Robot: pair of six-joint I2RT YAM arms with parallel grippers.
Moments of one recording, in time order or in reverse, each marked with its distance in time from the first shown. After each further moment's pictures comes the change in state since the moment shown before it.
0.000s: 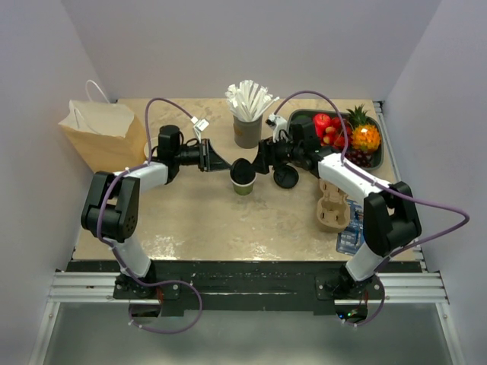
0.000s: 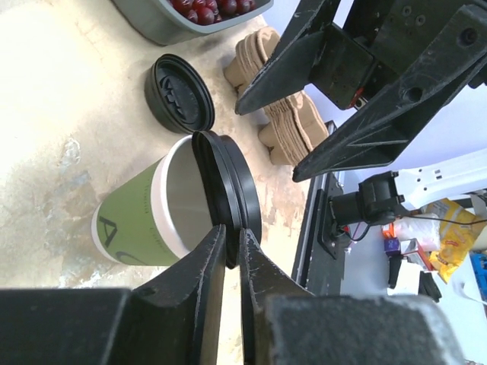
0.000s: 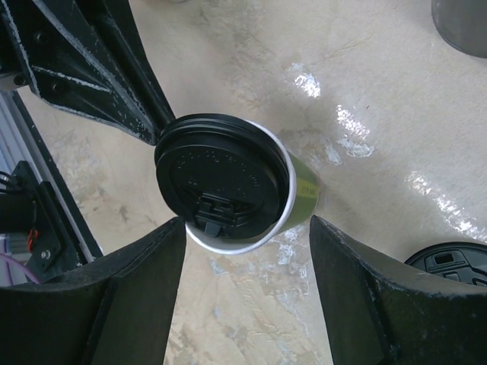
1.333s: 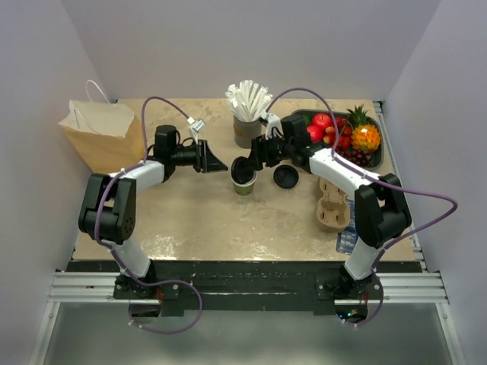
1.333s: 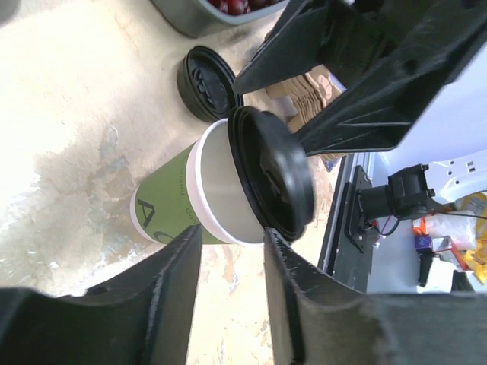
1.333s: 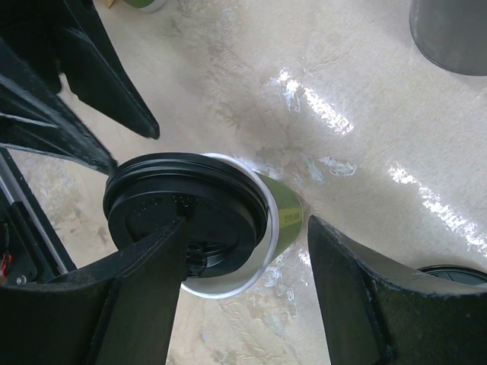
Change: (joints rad) left arm 0.029 -0.017 0.016 -0.159 -0.032 0.166; right arm 0.039 0.096 0.092 -0.016 0.096 0.000
